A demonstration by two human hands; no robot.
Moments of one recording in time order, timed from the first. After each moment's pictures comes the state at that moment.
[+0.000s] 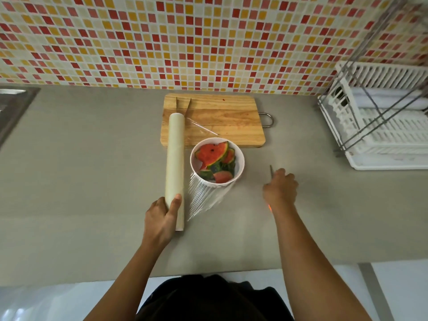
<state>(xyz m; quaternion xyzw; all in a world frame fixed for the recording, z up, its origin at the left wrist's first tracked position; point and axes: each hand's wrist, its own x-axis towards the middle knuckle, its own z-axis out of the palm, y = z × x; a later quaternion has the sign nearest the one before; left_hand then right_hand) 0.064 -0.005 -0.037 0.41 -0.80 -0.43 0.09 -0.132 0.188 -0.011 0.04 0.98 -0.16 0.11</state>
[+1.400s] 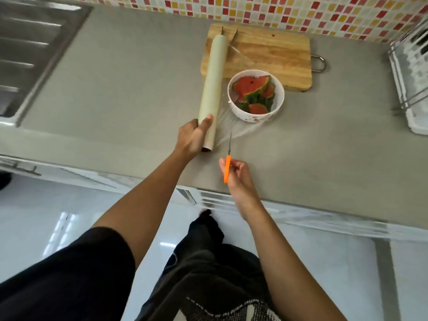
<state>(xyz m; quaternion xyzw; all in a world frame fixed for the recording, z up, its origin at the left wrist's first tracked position) 0.068 0.000 -0.023 0.45 -0.71 -0.53 0.09 0.070 0.162 -0.013 -0.04 0.66 -0.65 0.38</state>
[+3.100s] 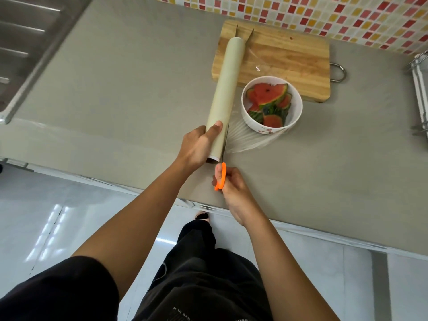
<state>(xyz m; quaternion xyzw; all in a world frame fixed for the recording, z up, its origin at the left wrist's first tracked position) 0.071 -0.012 -0.022 0.44 -0.69 -0.58 0.06 0.060 0.128 -0.049 -0.07 0.67 -0.58 0.46</state>
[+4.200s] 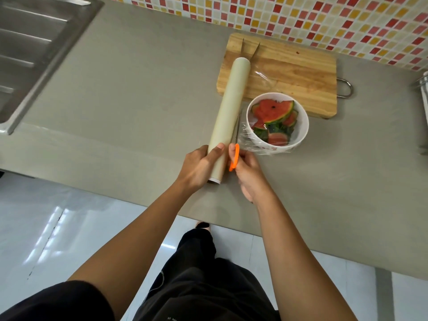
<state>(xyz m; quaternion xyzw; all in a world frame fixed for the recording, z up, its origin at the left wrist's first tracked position) 0.076 -0.016 -0.032 0.43 -0.68 -0.59 0.06 -0.012 0.077 -0.049 -0.09 0.64 -0.63 0.42</state>
